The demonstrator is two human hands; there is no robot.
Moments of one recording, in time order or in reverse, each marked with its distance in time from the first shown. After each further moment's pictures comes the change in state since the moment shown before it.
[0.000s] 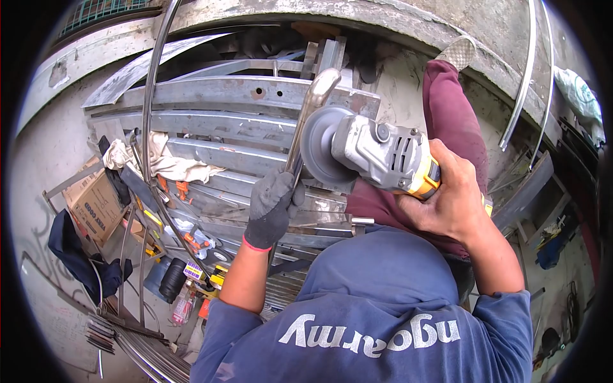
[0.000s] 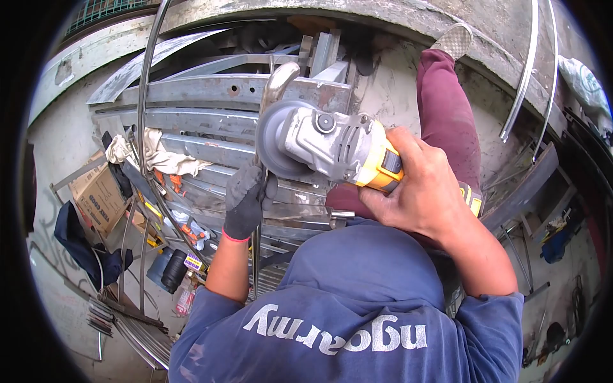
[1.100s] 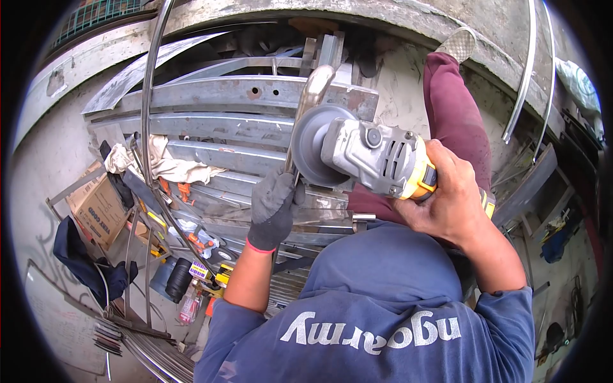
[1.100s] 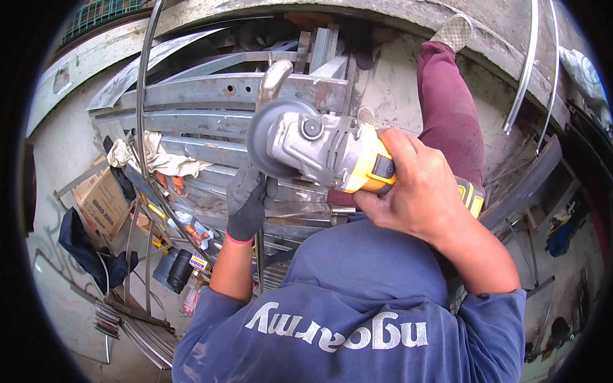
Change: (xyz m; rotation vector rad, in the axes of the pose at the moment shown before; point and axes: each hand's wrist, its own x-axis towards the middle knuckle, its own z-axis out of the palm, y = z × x) left_hand -0.001 -0.003 0.005 -0.040 0.048 -0.032; right_hand -0.003 -0.004 0.005 -0.073 0.025 -0.044
